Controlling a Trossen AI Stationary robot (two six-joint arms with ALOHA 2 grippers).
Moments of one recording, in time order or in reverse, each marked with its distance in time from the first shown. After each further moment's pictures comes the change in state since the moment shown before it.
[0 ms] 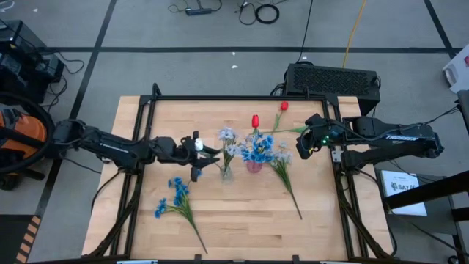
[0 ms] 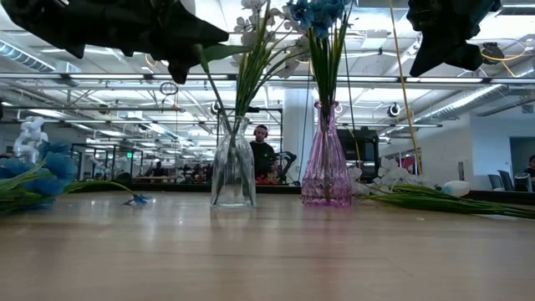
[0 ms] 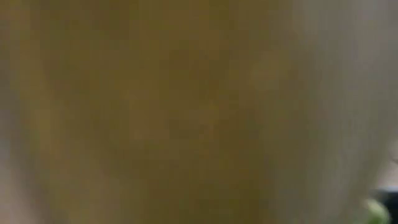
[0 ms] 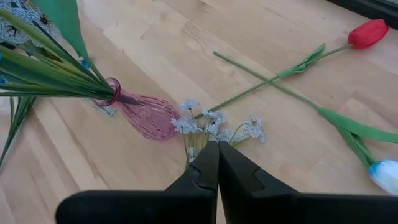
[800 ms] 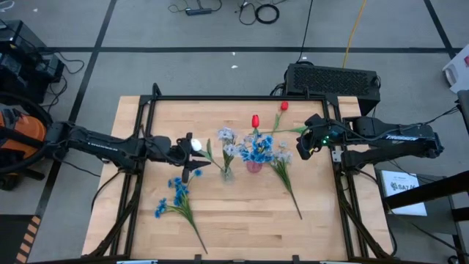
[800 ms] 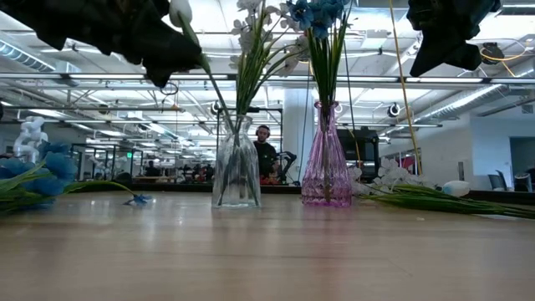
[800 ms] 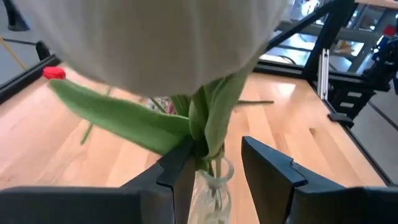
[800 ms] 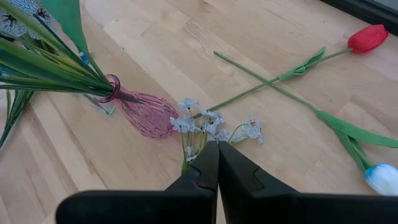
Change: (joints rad) left arm 0.001 -0.178 0.000 -0.355 0.050 -0.002; right arm 0.000 0.000 0.000 -0.001 0.000 -0.031
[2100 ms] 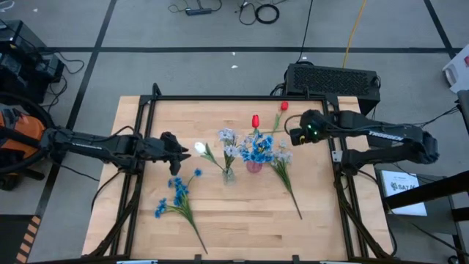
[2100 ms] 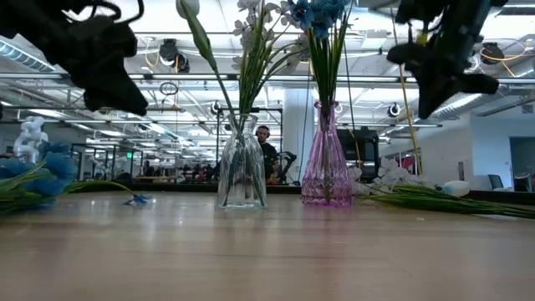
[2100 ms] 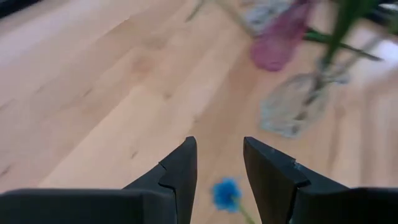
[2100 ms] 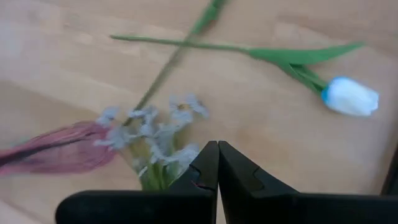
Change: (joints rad) left arm 0.000 -0.290 0.000 -0.697 -0.243 -0.399; right arm -0.276 0.137 -0.066 -0.068 -0.097 0.261
